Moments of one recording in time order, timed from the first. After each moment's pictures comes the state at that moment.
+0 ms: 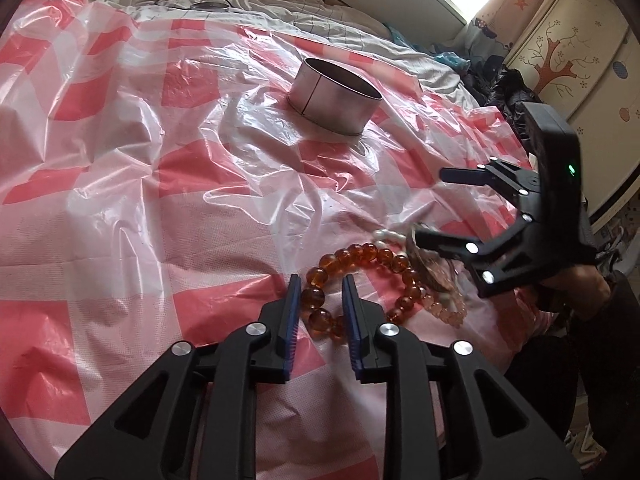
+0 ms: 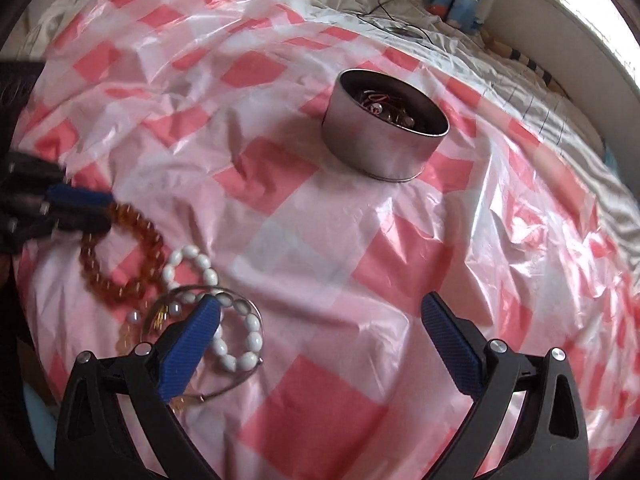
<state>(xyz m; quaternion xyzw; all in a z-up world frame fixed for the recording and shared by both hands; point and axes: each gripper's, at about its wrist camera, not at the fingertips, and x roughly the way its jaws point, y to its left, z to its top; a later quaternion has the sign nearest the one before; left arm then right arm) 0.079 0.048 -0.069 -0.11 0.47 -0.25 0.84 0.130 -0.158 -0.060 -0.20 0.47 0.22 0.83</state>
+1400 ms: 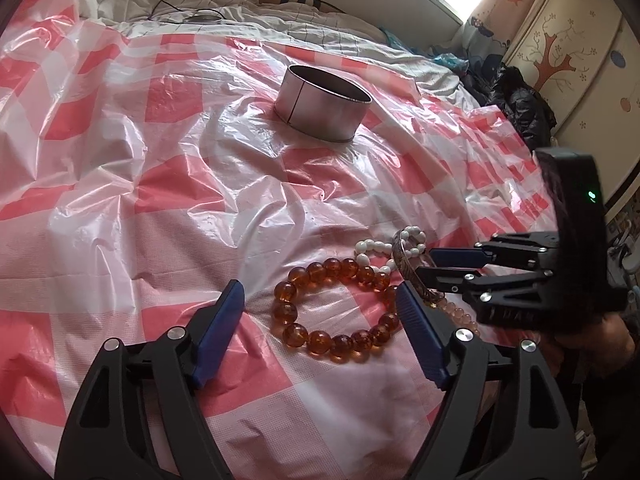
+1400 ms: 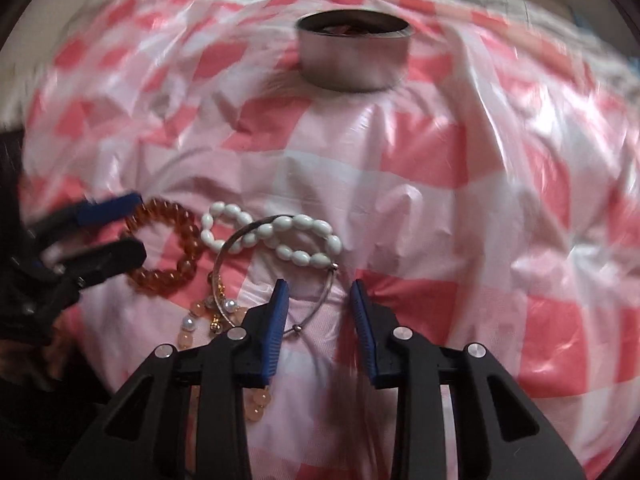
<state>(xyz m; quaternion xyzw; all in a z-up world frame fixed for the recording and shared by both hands) 0.078 0.026 -0.070 -0.08 0.45 -0.24 0.85 0.095 -0.150 -0.065 -0.08 0.54 0.16 0.82</state>
